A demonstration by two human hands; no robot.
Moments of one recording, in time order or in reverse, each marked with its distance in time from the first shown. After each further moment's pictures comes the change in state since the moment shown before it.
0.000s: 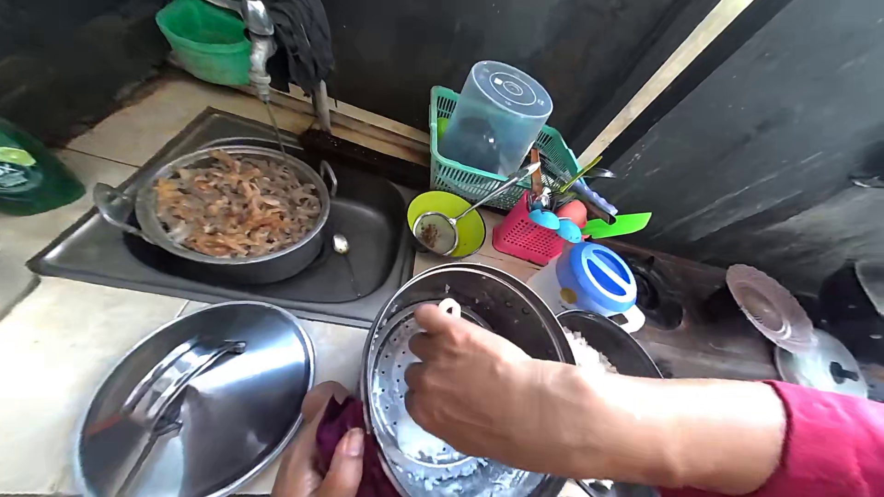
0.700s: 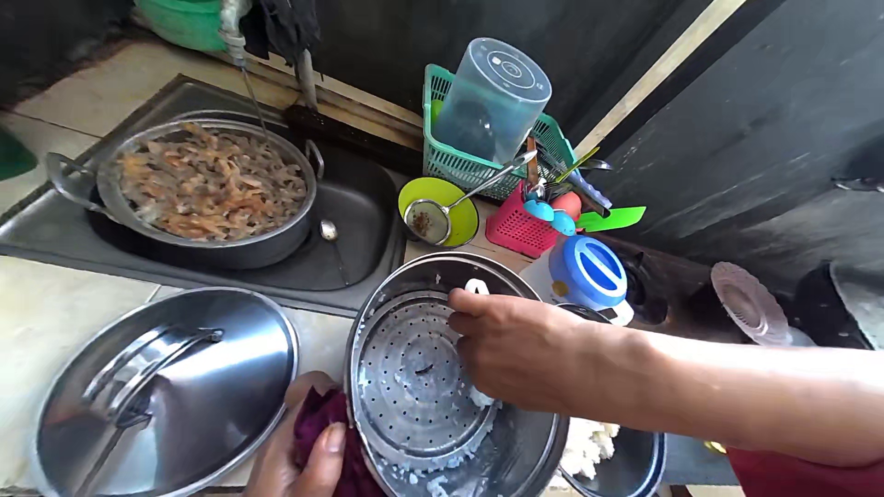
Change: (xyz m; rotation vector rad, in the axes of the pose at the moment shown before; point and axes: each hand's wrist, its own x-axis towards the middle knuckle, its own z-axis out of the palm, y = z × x) left_hand 0.001 0.000 -0.002 -0.016 -0.026 0.012; right_hand -0.041 0.032 0.012 -0.181 -0.106 -0.113
